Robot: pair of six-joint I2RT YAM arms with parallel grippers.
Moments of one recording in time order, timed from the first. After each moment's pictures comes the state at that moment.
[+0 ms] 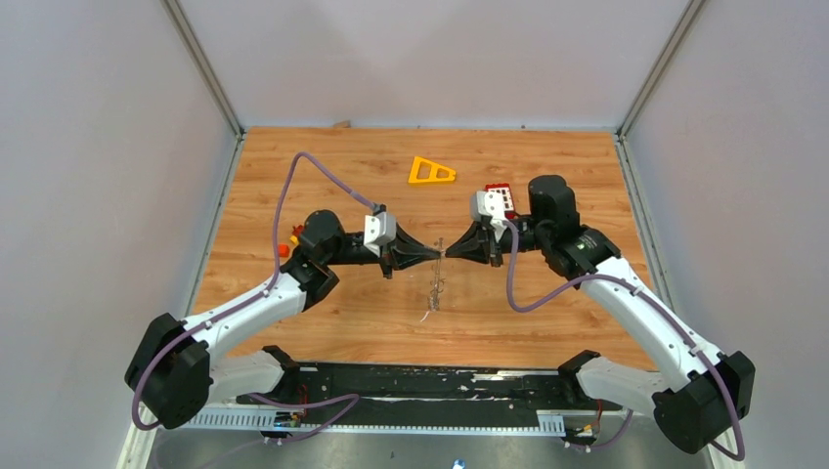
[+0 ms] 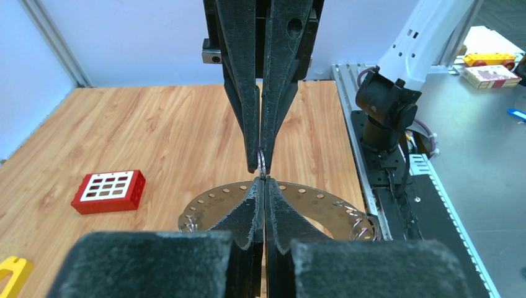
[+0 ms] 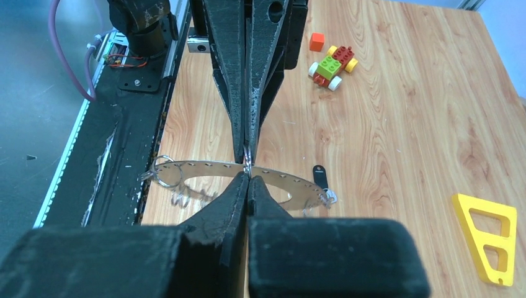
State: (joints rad) left arm -0.67 1.15 0.66 0.63 0.89 -0.03; right arm 0.52 1.10 0.99 -0.31 -1.01 -0.50
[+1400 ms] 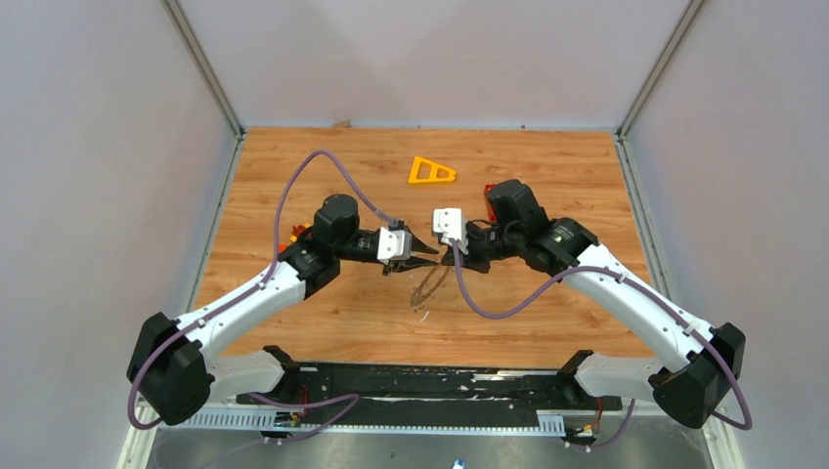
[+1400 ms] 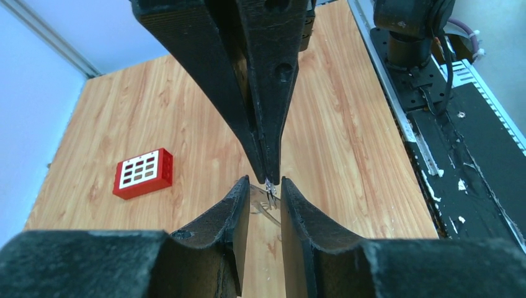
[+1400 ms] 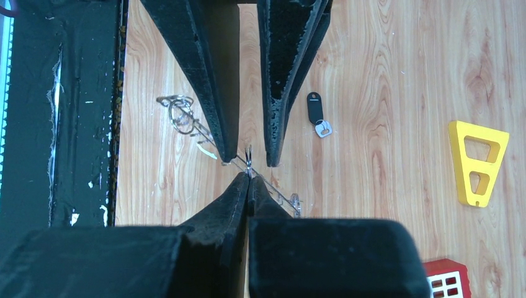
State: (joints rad) left arm -0.68 1.17 0.81 0.14 0.92 0.49; right arm 0.73 1.21 1.16 -0.65 -0.58 -0.66
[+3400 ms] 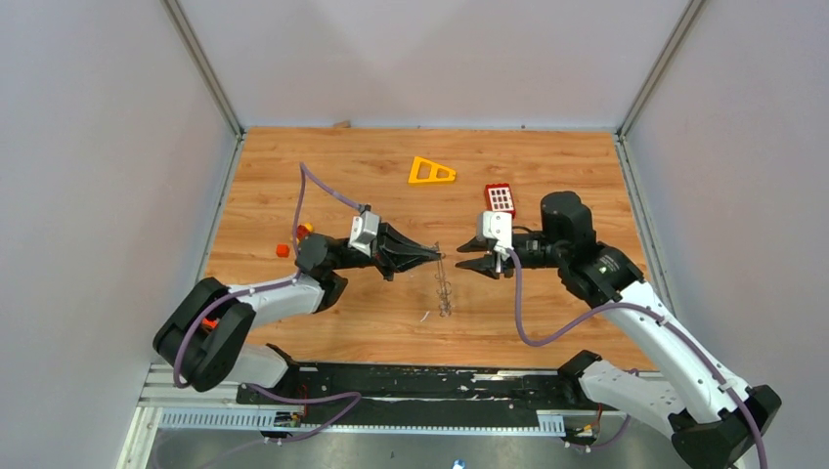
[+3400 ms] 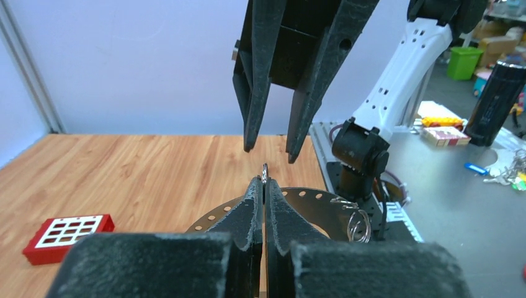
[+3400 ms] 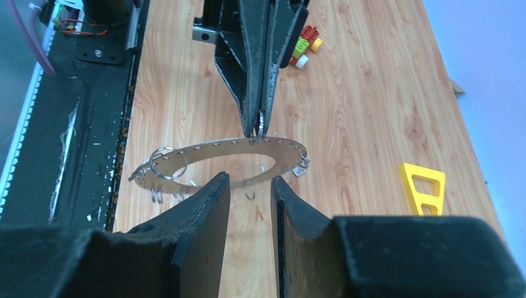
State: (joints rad) left arm -0.64 1.35 0.51 1.35 0.92 -0.40; right arm 0.59 0.94 0.99 -0.45 -0.78 -0.61
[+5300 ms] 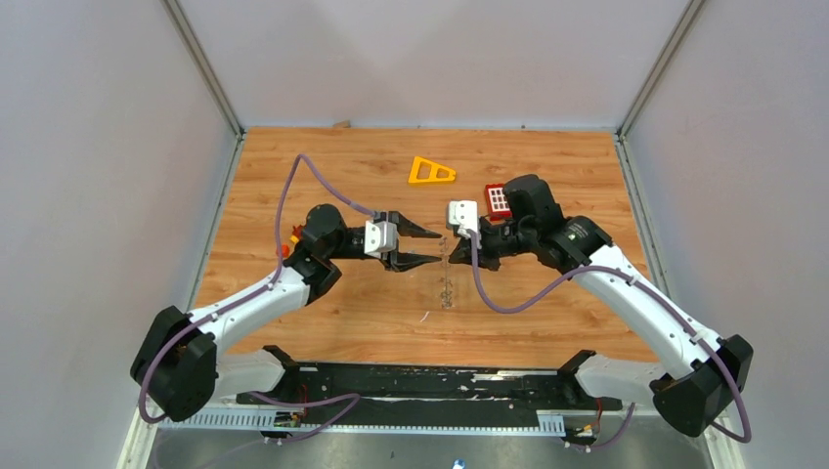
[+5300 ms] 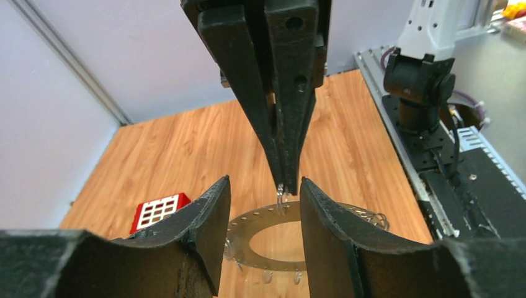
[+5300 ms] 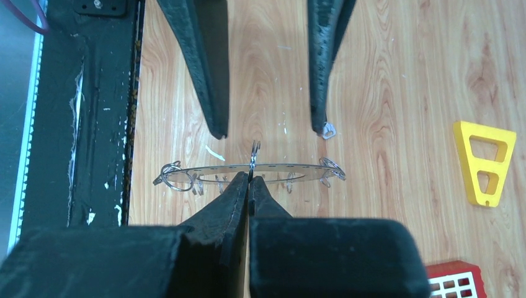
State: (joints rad) left arm -0.65 1.20 0.64 0.75 0.95 0.14; right arm 0.63 1.16 1.14 -0.66 -0.71 -0.66
